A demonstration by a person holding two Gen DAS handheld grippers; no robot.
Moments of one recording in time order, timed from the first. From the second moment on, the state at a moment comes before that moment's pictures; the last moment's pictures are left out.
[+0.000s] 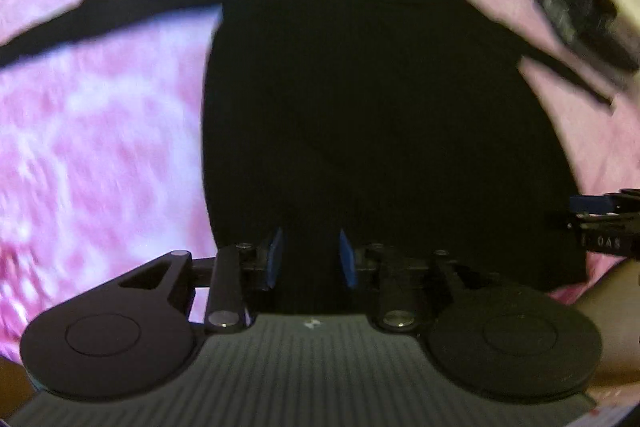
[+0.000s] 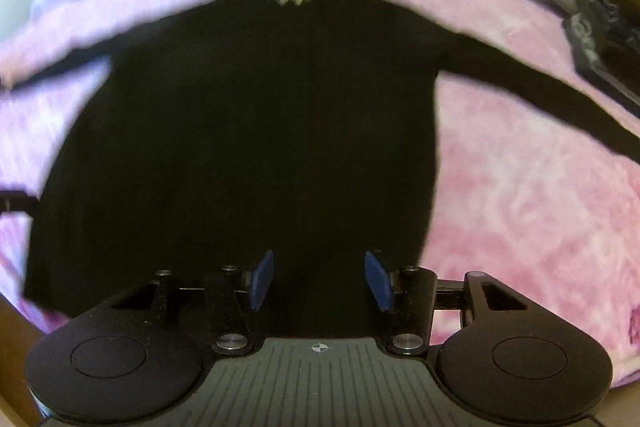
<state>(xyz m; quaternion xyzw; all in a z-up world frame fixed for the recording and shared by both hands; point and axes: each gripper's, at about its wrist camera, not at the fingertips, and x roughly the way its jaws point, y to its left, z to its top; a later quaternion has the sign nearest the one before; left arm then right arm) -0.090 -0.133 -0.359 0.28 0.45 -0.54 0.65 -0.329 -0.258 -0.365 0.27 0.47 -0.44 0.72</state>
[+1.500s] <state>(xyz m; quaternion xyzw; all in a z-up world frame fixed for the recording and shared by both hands) -0.304 0.066 -0.046 0.29 0.38 -0.49 0.73 -0.490 -0.063 -0.077 0.31 0.41 -0.38 0.77</state>
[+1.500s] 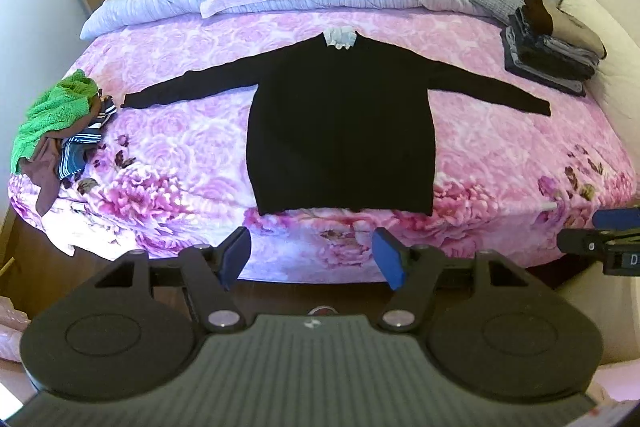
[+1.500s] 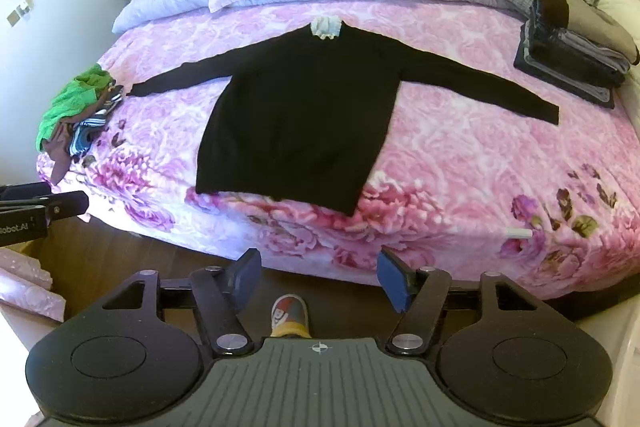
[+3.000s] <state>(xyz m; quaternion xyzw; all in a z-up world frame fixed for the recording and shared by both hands) -0.332 0.033 -0.054 0.31 0.37 -0.52 0.71 -0.508 -0.088 -0.077 0.31 0.41 -0.39 0.76</state>
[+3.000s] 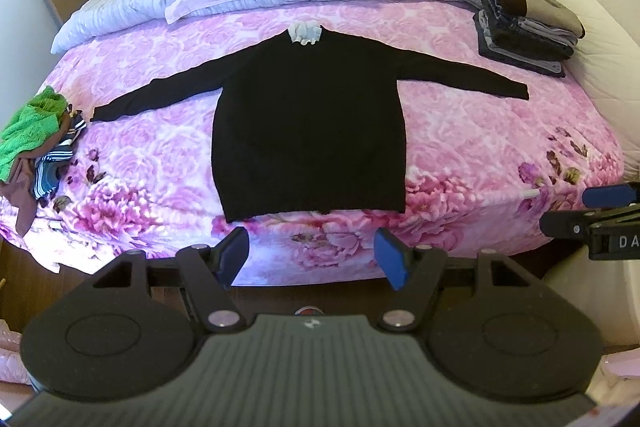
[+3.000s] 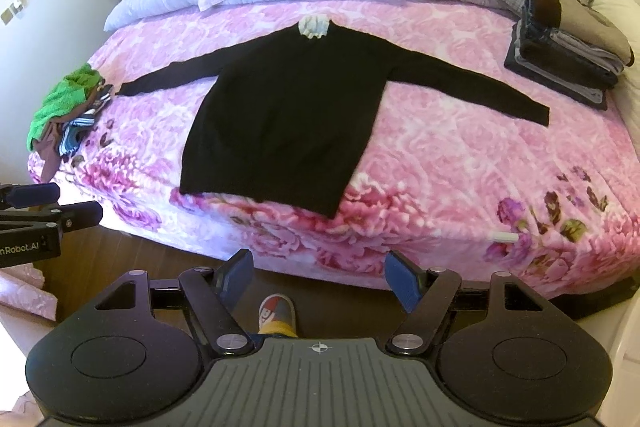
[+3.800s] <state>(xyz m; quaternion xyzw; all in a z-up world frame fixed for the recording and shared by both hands) -0.130 -0.104 -0.090 0.25 0.43 -0.49 0.71 -0.405 -0.248 -0.102 0.36 0.42 -0.44 0.71</state>
